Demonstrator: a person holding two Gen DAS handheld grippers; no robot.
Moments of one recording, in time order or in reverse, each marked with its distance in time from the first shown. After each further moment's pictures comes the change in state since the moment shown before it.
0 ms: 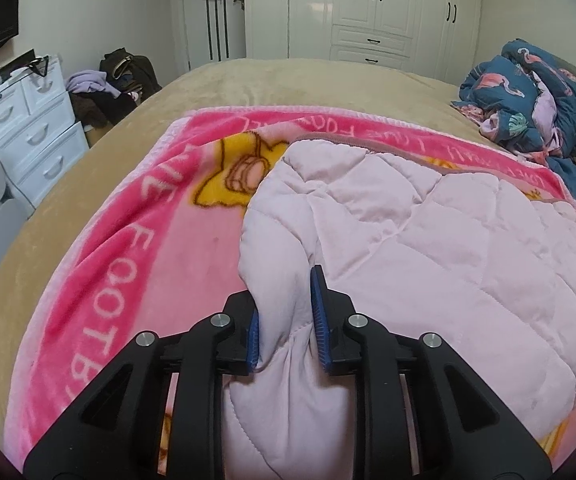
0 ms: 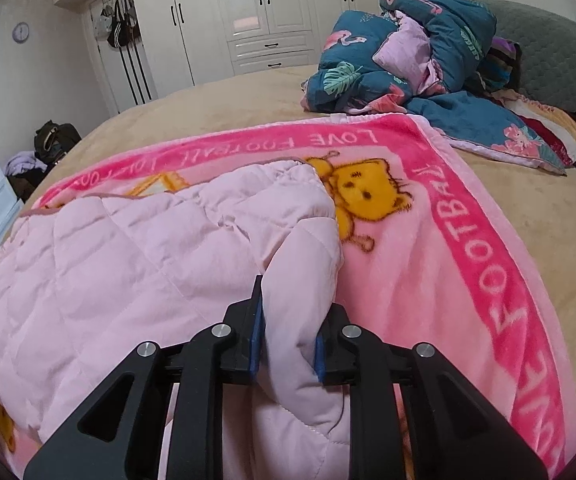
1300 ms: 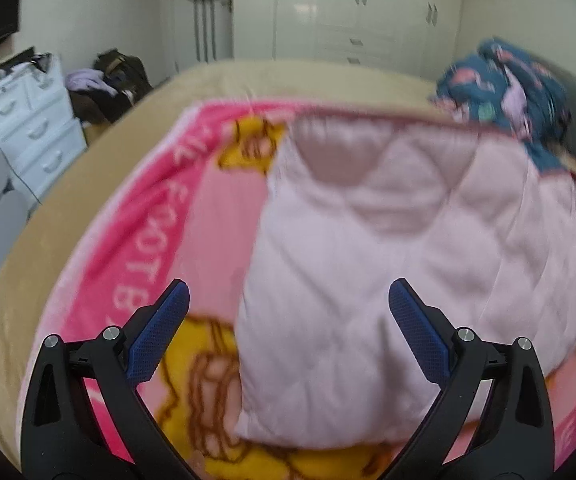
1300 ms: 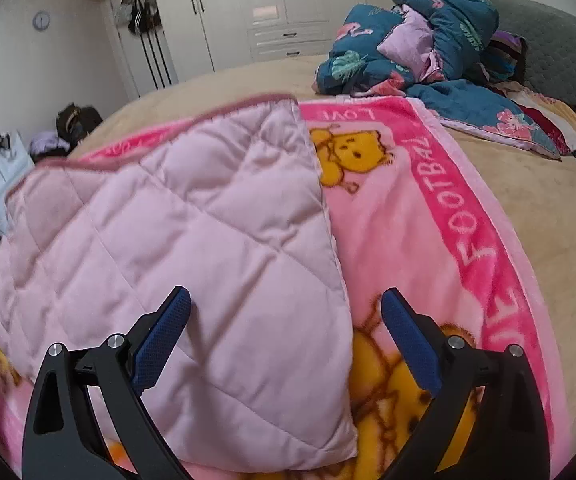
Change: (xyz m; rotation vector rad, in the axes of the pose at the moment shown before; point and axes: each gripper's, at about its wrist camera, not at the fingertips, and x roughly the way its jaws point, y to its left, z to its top) left arm -0.069 0.039 -0.068 0.039 0.015 -0.082; right arm -0.072 -0.018 -0.063 -0.048 0.047 0.095
